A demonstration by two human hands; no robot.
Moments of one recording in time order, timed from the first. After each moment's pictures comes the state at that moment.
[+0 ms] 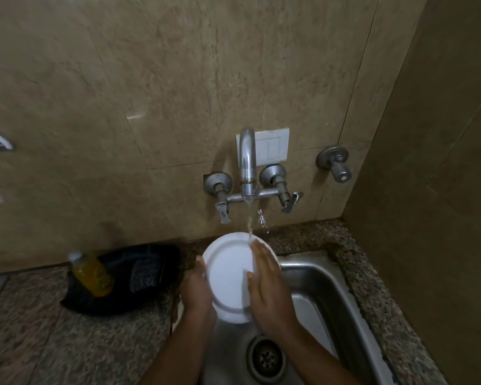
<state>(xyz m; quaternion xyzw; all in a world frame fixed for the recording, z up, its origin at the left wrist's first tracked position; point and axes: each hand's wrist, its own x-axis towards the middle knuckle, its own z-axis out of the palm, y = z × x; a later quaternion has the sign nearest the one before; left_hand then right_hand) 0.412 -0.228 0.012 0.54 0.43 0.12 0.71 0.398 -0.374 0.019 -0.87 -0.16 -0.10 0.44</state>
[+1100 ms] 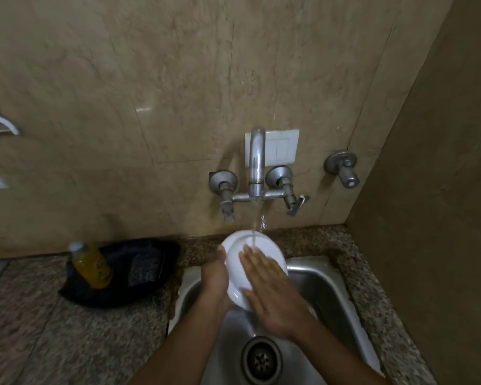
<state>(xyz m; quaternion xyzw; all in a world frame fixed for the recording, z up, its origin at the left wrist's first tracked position) 0.441 -0.252 0.013 0.54 0.42 0.02 0.73 0.418 -0.401 0.007 -0.91 -0.36 -0.05 0.19</state>
